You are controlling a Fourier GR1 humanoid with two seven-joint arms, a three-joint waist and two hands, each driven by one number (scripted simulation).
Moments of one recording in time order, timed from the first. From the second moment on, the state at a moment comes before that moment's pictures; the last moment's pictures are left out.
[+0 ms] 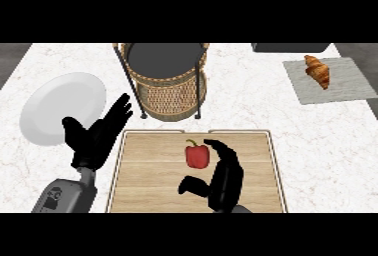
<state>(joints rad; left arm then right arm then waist) -0.18 0.20 -0.18 -1.46 0.23 0.04 0.20 -0.29 -0.04 0.88 -1.24 1.03 -1.13 1.12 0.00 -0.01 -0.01</state>
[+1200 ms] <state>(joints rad) -0.17 0.19 -0.13 -1.47 0.21 0.03 0.23 -0.31 -0.12 0.99 -1.44 1.03 -0.79 1.29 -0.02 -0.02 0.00</state>
